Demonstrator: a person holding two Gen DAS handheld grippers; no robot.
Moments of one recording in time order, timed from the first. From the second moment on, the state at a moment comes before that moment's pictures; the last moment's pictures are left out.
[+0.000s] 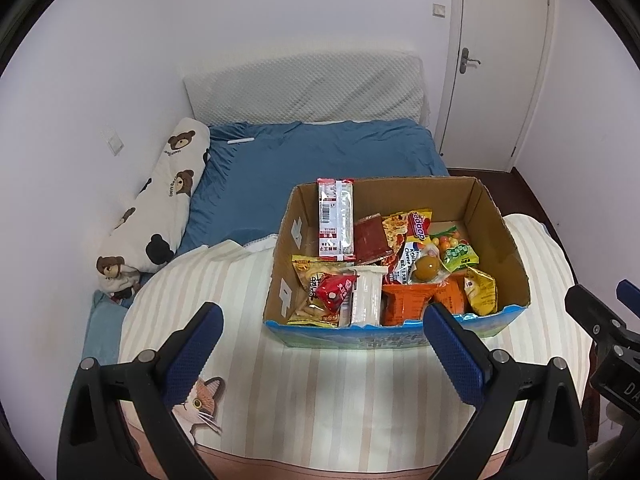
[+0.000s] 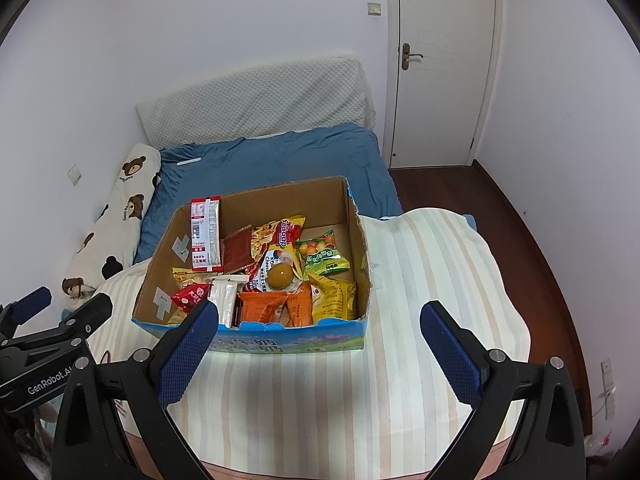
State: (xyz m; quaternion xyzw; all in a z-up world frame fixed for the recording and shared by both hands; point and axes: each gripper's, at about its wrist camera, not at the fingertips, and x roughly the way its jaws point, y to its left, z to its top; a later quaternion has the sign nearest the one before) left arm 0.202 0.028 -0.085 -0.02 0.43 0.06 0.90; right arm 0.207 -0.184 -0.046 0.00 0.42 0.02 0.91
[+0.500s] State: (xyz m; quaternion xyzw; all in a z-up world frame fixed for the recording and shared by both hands) left arm 0.201 0.029 -0.081 -0.02 0.43 0.06 0.90; right arm 0.203 -0.187 -0.039 0.01 0.41 0.02 0.91
